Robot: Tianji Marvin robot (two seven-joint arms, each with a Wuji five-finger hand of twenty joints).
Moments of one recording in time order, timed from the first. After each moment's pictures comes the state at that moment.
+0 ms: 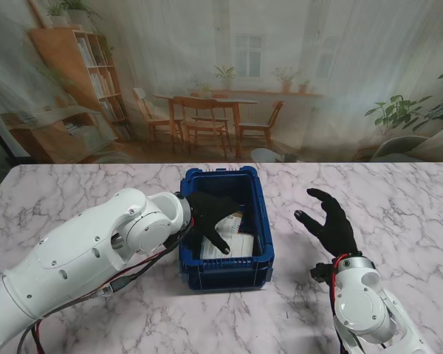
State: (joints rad) left arm 0.93 -1.01 -0.61 -1.62 0.80 -0.01 -0.60; right arm -1.78 -1.19 1.39 -1.74 -0.33 0.08 -0.27; left_hand 0.63 -0.26 -0.03 -0.06 0.18 0.34 -0.01 0.28 0.20 0.31 0.00 0.17 0.31 0.30 0.28 0.40 0.17 0.16 0.84 0.44; right_hand 0.36 -0.36 0.70 -0.12 0.15 -0.02 0.62 0.26 0.21 0.05 0.45 0.24 0.35 0.11 0.07 0.20 0.03 0.31 0.38 0.56
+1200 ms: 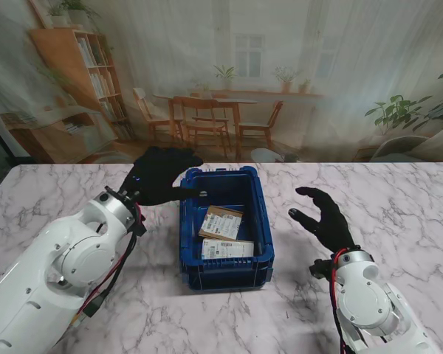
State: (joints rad) left arm 1.48 -1.06 -1.25 -1.91 0.93 -0.15 -0.09; right arm -1.76 -1.18 1.40 -1.73 -0.30 0.03 -0.18; left_hand 0.77 -0.10 -0.04 -0.04 0.54 0.21 0.24 0.49 0.53 0.21 0.17 0.34 0.41 0.29 0.28 0.44 0.11 0.28 0.78 0.42; right_hand 0.36 -0.39 0.71 -0.12 0.24 -0.10 0.64 0.26 0.21 0.01 0.44 0.24 0.35 0.11 0.07 0.19 0.03 0.31 0.37 0.58
